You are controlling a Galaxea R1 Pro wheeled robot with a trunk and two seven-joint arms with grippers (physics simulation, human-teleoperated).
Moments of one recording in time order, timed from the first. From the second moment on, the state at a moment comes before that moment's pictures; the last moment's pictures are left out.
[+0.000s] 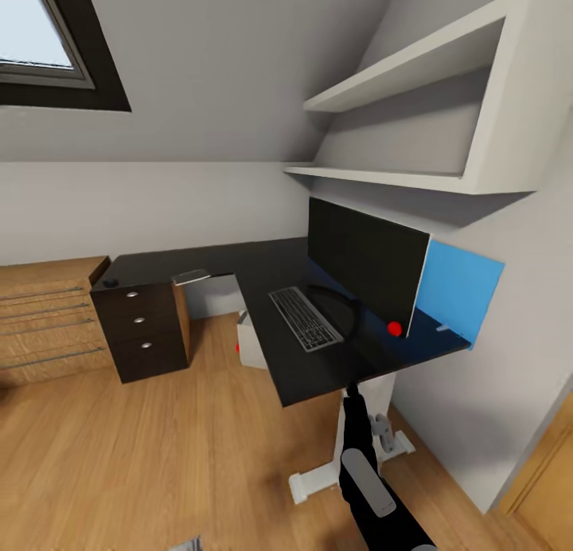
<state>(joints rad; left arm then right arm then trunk) -0.01 0.10 -0.55 -0.91 0.62 -0.20 0.56 -0.43 0.17 0.20 -0.81 -1.33 -0.55 -0.08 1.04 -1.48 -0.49</state>
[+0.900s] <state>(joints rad) -0.01 0.10 -0.53 -0.94 0.62 -0.17 0.56 -0.43 0.13 0.19 -0.56 -1.25 -0.56 -0.06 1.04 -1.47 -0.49</state>
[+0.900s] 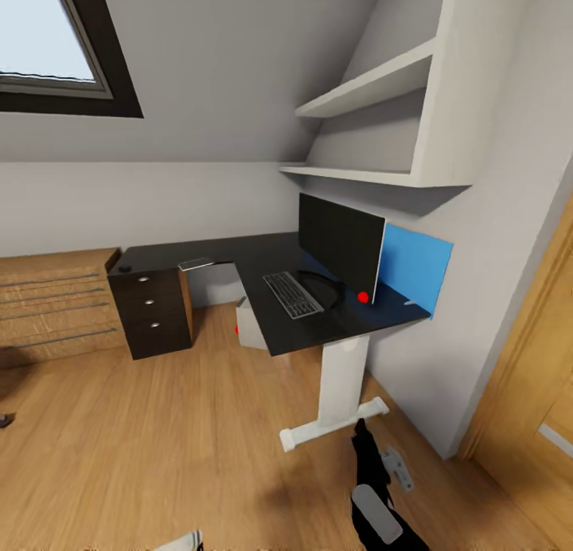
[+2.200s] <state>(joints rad) -0.01 0.08 -0.52 -0.79 0.63 0.07 0.55 -0.43 0.08 0.35 -0.08 -0.83 -0.55 -0.06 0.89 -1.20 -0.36</state>
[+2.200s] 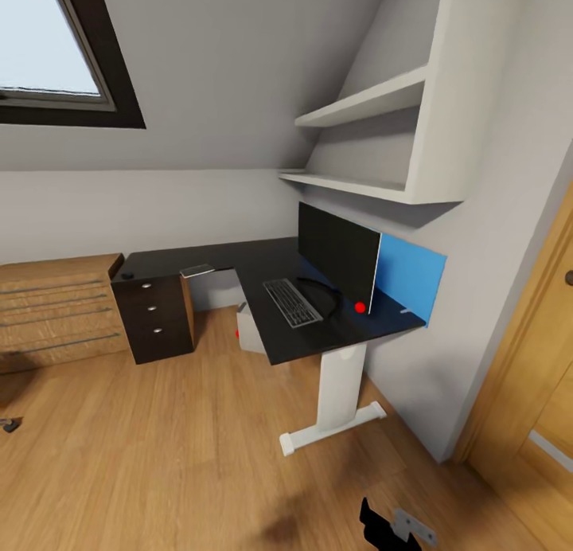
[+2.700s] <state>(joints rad) -0.01 0.08 -0.52 -0.80 0.62 -0.11 0.55 -0.43 0.09 0.42 -0.08 -0.82 -0.57 -0.06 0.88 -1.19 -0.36</state>
